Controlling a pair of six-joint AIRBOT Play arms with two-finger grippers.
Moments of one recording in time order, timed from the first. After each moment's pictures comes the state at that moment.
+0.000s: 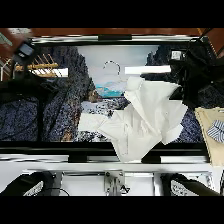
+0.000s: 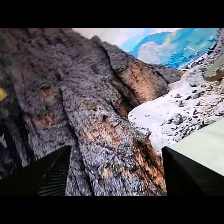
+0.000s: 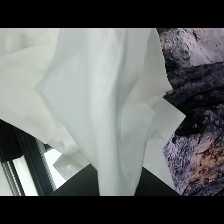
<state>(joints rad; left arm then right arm) -0.25 -0.91 1.20 1.49 -1.00 -1.16 -0.03 -1.28 1.69 -1.18 1.81 0.35</state>
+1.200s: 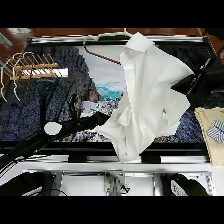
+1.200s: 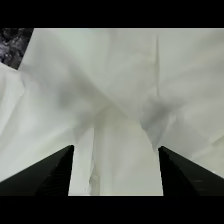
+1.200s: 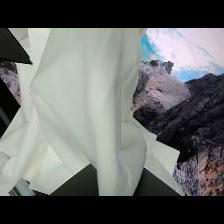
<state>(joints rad) -0.63 -1.07 0.64 0.33 -0.34 -1.34 -0.03 -1.04 1.69 -1.03 1.68 0.76</state>
